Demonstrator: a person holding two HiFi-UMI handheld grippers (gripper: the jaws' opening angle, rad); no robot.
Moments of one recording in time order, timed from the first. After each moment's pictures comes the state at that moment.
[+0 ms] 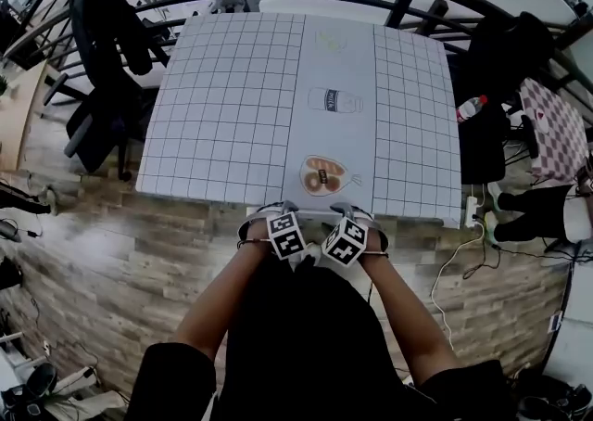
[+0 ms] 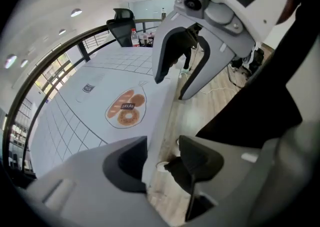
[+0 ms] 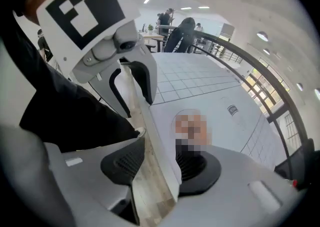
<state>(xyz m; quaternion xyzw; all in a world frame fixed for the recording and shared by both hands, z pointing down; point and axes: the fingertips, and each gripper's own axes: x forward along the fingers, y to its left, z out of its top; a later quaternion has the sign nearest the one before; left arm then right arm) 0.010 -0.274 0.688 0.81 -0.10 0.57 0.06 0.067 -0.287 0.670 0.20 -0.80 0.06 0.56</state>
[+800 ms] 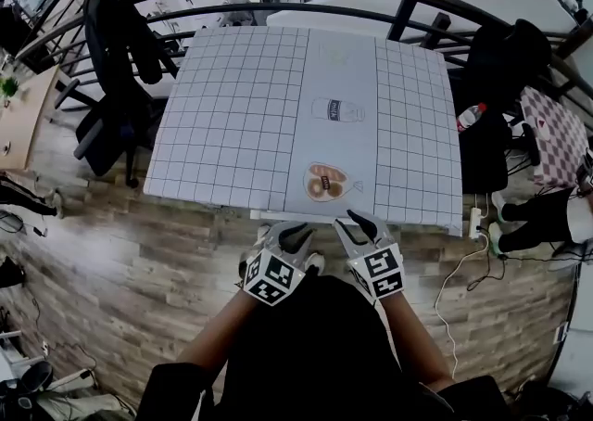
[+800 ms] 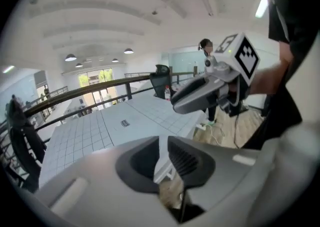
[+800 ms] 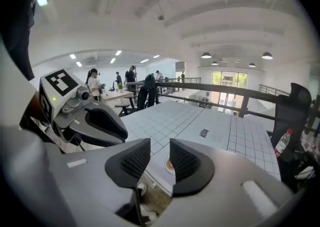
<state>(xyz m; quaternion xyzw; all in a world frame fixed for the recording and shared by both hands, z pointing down) 0.021 -0.260 0.520 0.89 -0.32 0.32 0.08 0.085 -0.288 0.501 0.39 -0.87 0.14 0.26</state>
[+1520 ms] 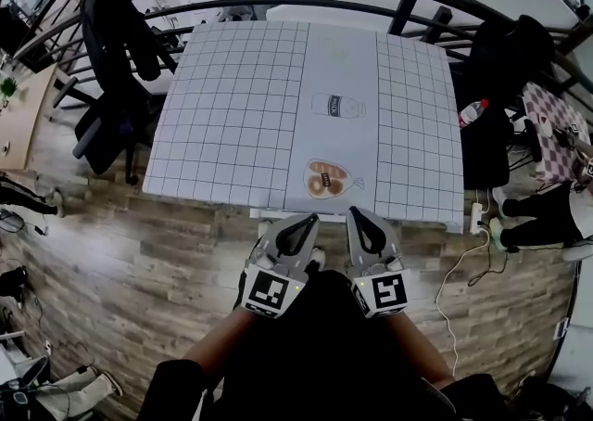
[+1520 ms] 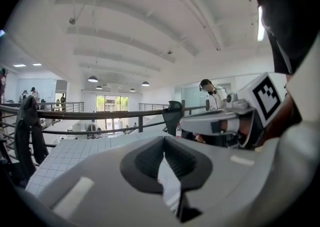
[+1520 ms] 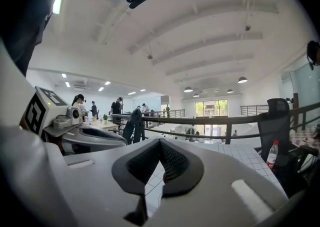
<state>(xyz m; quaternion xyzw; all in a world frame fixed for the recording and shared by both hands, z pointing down) 0.027 -0.282 0.411 0.90 -0.42 0.11 0.04 0.090 -0.296 0.400 0.50 -0.86 0.06 0.07</state>
